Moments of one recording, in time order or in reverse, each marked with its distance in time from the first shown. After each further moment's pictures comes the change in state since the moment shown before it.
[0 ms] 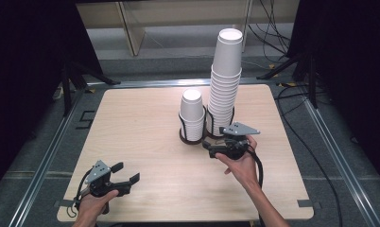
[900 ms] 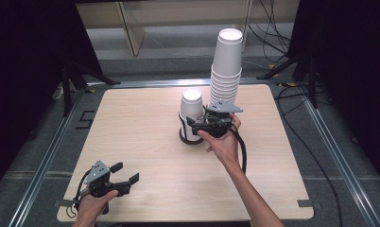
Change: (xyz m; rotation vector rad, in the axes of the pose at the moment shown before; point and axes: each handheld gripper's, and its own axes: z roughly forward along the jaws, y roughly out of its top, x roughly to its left) left arm 0.000 0.000 -0.003 0.010 0.014 0.009; right arm 0.012 0.062 0.039 -0.086 -0.068 -0.023
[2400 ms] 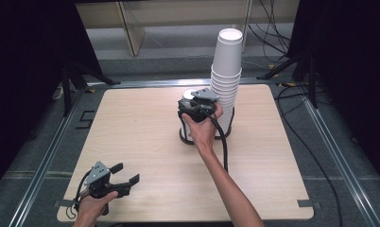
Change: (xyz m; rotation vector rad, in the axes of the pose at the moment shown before) left arm -0.002 -0.001 0.000 -0.020 -0.023 -0.003; right arm 0.008 0.019 0.066 0.044 -0.255 0.076
